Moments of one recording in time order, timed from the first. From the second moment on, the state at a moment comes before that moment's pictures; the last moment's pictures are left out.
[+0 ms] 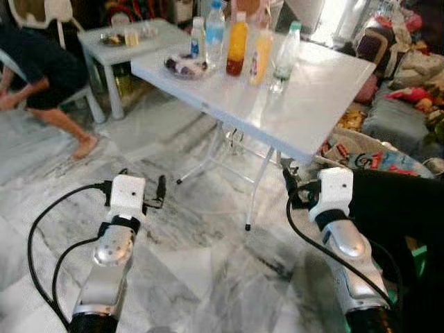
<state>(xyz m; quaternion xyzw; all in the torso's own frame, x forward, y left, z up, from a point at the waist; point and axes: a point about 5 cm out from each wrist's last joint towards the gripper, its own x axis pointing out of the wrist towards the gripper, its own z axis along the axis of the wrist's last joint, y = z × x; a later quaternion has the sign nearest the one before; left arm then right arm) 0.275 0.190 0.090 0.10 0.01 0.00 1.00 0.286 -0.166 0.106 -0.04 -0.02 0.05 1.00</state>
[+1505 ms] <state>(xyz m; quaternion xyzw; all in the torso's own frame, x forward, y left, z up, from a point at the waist) 0.269 0.195 0.079 0.08 0.02 0.05 1.00 0.271 -0.166 0.098 -0.03 -0.01 0.05 1.00</state>
